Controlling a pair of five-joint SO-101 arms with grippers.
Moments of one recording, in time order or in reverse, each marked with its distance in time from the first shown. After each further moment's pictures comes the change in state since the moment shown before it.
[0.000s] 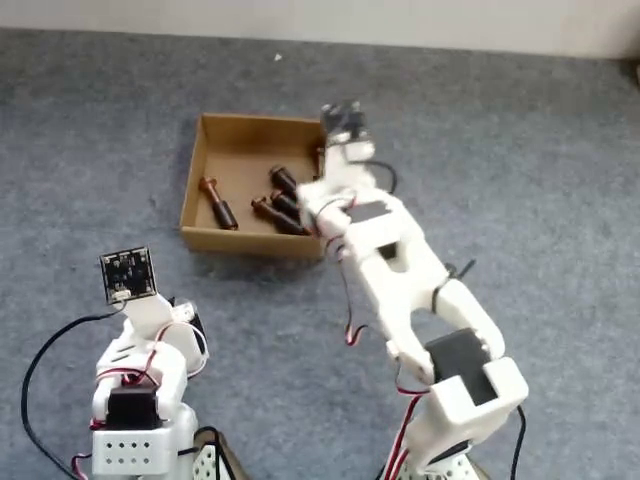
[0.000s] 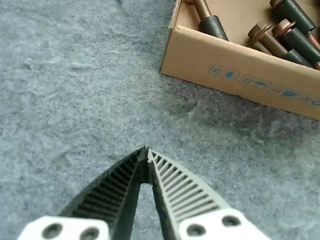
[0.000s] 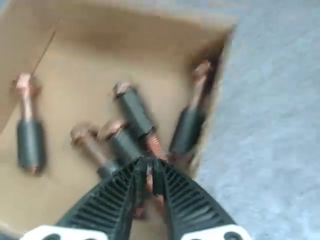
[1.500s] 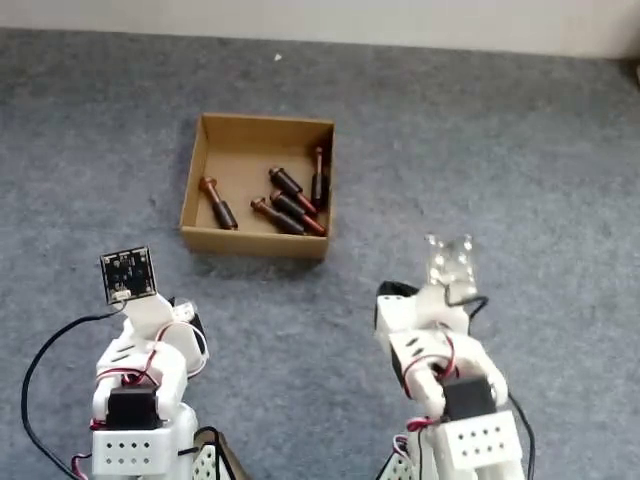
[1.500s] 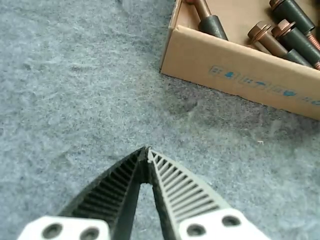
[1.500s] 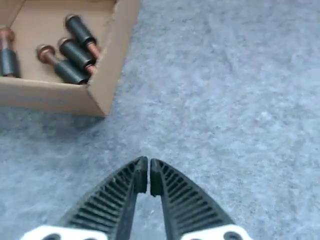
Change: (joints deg) left arm 0.0 0.0 0.0 0.0 -0.1; right arm 13.8 -96.9 61.6 25.8 0.2
